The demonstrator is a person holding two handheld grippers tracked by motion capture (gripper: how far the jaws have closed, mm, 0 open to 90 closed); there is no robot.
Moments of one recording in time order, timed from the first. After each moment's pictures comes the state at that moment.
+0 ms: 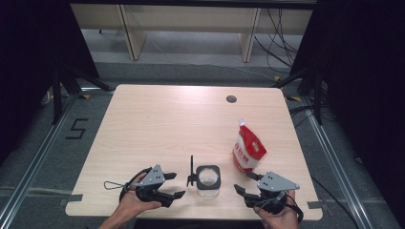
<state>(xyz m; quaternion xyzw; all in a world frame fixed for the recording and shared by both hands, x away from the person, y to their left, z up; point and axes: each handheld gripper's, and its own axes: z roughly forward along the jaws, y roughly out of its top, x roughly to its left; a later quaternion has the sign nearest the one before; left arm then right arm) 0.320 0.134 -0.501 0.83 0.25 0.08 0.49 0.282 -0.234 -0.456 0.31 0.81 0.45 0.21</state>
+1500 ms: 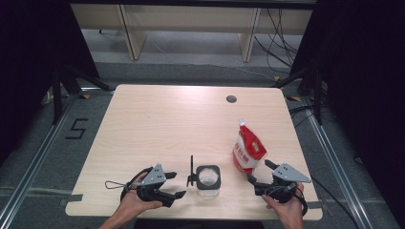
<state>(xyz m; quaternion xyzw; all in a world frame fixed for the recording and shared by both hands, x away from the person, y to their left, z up) 0.321 0.132 -0.499 0.84 0.25 0.08 0.48 0.318 -0.271 -0.485 0.39 0.75 0.48 0.25</state>
